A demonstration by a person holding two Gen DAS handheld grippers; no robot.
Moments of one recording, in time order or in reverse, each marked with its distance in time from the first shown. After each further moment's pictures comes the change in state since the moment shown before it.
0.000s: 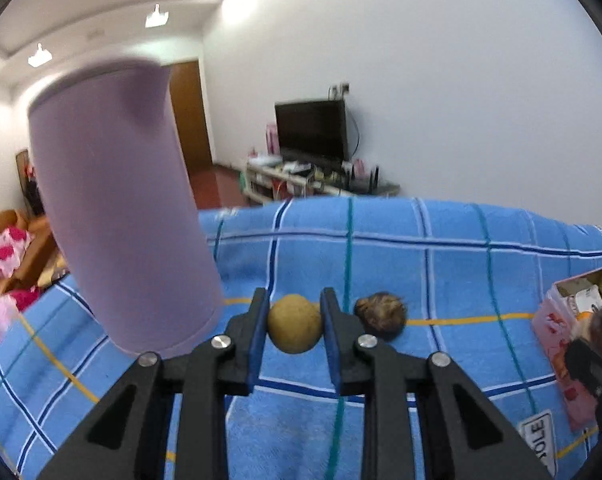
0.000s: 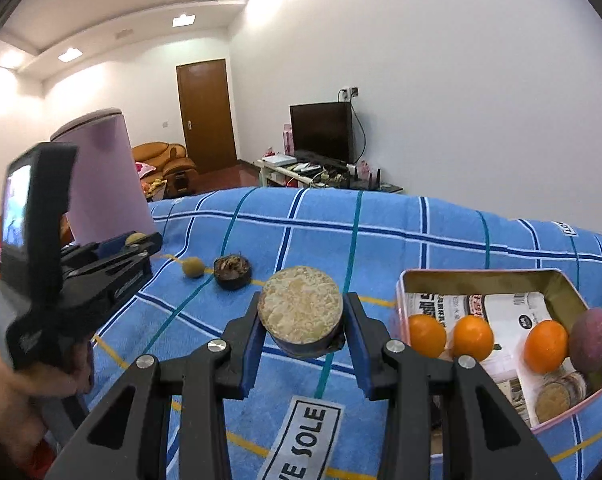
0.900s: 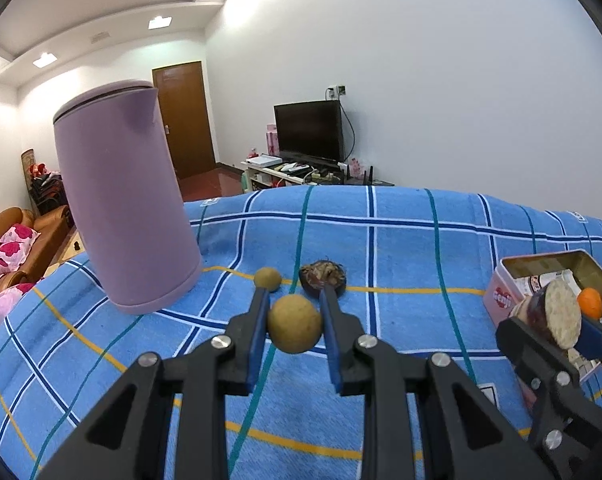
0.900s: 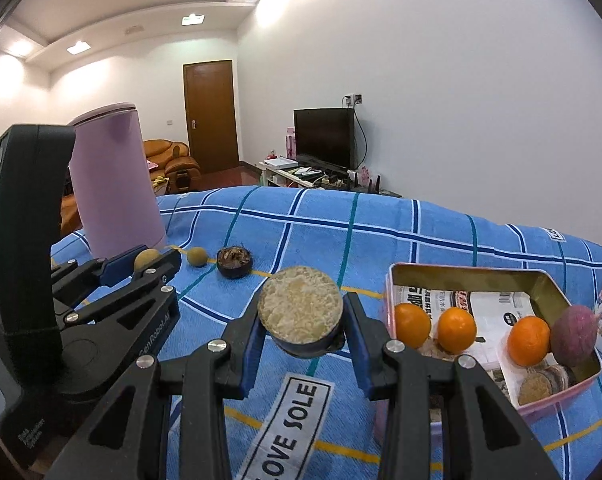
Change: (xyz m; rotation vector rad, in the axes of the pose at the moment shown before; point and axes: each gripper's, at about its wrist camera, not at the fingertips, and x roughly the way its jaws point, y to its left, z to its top) left arm -0.047 -0.041 -0.023 -0.007 0.018 0.026; right arm -0.016 0.003 -0.010 -0.043 -0.013 -0.006
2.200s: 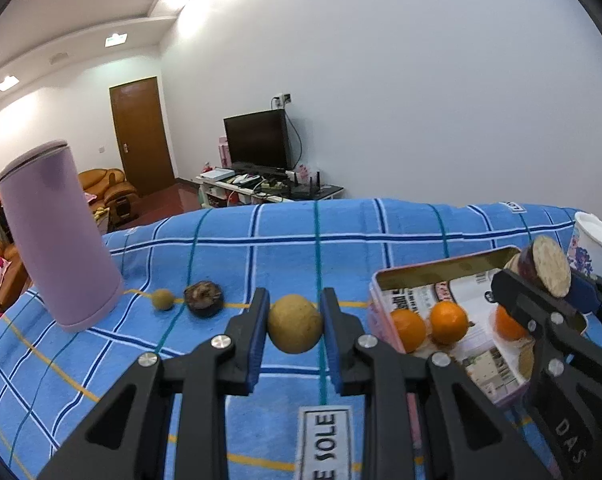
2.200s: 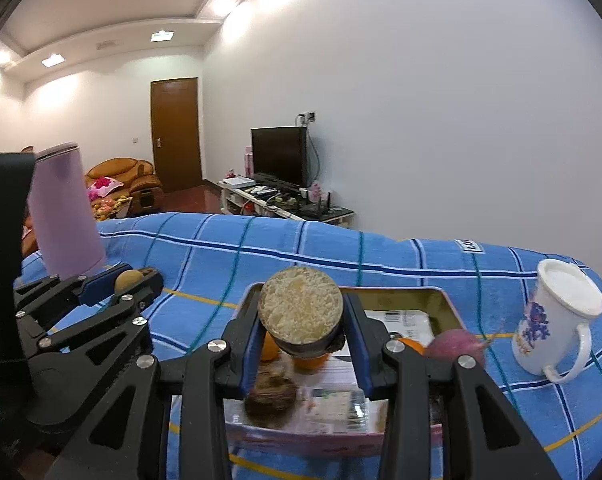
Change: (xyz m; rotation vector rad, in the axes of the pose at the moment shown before) left arm -0.027 -0.104 0.012 0.090 -0.030 -0.129; right arm -0.033 -0.097 0.002 0.034 -0.067 -0.135
